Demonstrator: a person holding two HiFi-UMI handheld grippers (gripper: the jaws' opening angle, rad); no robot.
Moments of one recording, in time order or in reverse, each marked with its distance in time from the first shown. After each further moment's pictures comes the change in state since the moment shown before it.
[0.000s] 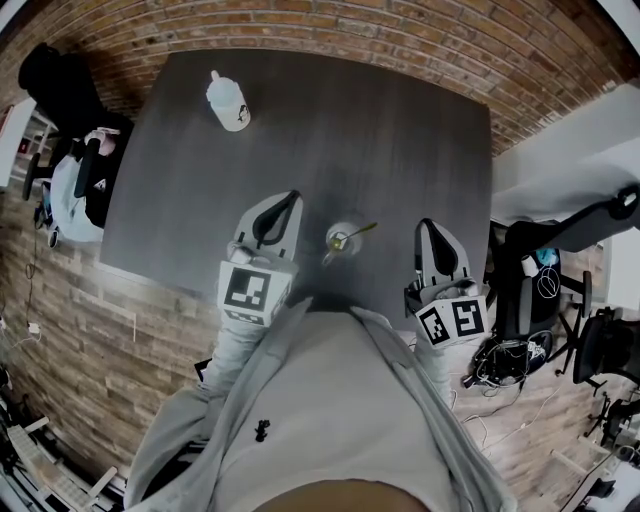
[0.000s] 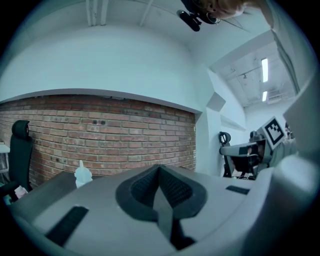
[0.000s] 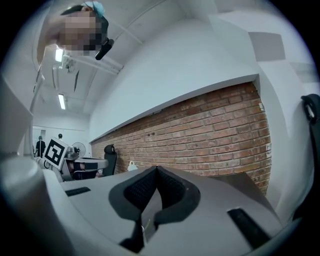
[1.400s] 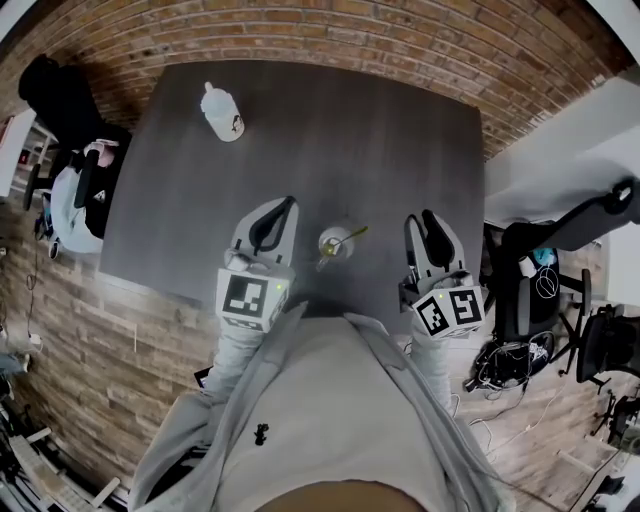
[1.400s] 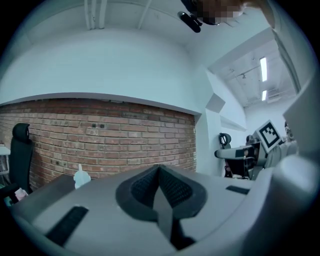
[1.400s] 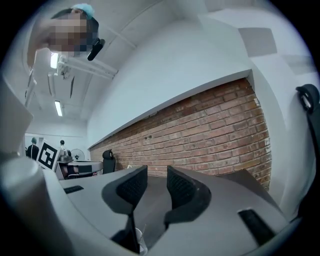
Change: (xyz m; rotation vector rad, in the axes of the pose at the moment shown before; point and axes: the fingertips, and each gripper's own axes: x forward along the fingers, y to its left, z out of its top) left arm -0.001 -0.008 0.010 0.006 -0.023 0.009; right arm 0.005 -0.015 0.000 0.061 -0.030 -0.011
